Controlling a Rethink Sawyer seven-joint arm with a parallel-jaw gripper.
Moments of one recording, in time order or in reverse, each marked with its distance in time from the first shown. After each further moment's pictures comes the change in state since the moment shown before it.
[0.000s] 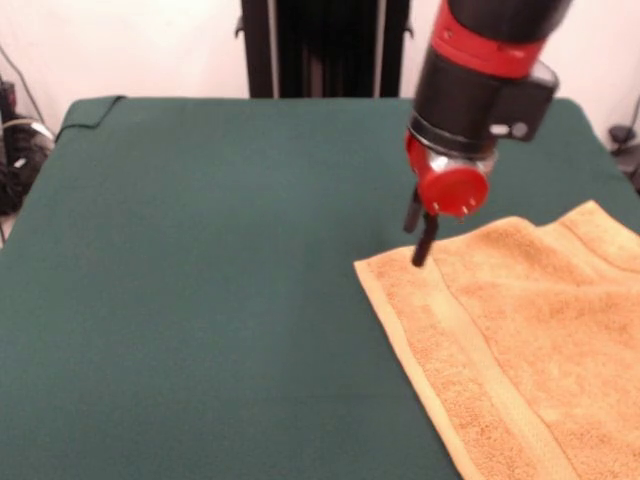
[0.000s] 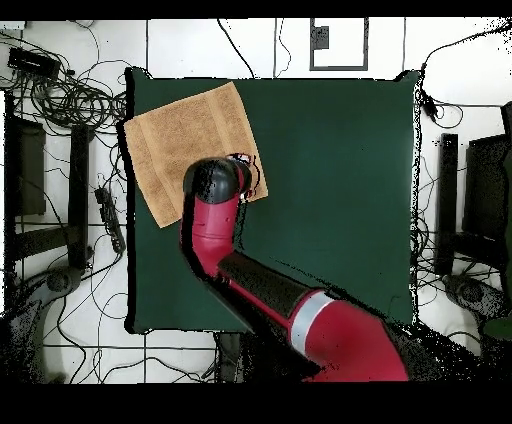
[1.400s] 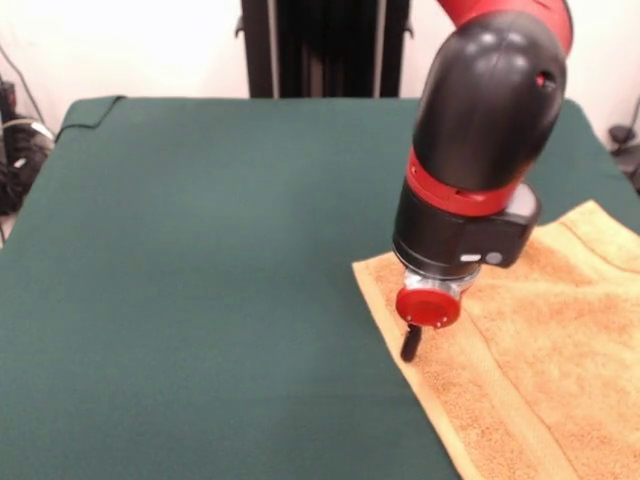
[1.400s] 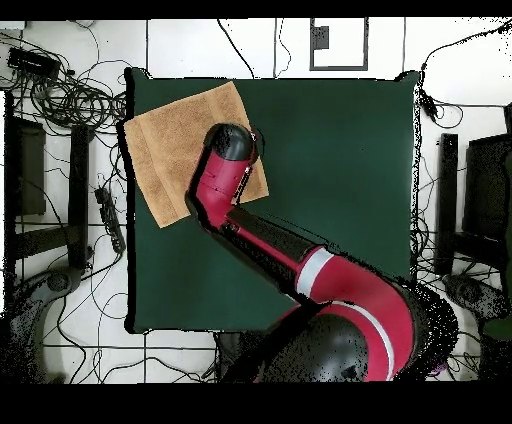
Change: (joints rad) arm -0.064 0.251 0.097 -0.284 0.049 -0.133 -0.025
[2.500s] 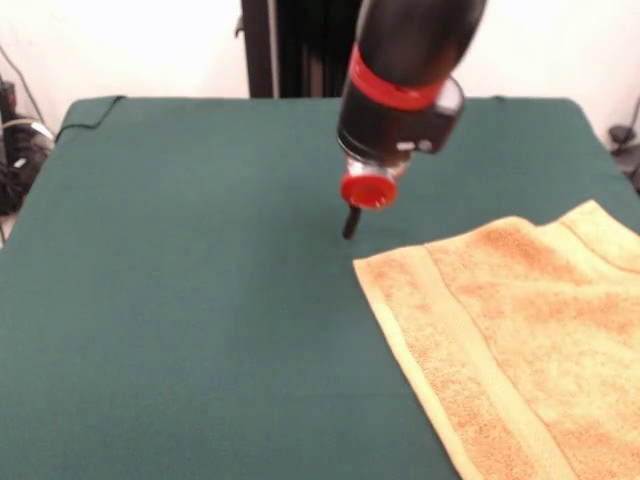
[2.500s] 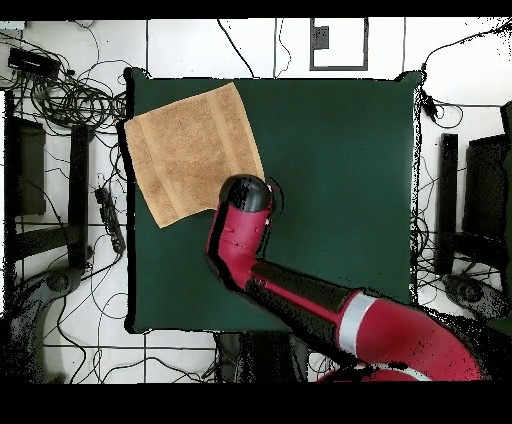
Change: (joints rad) arm -0.117 -0.213 0.034 0.440 0.111 0.002 0.000
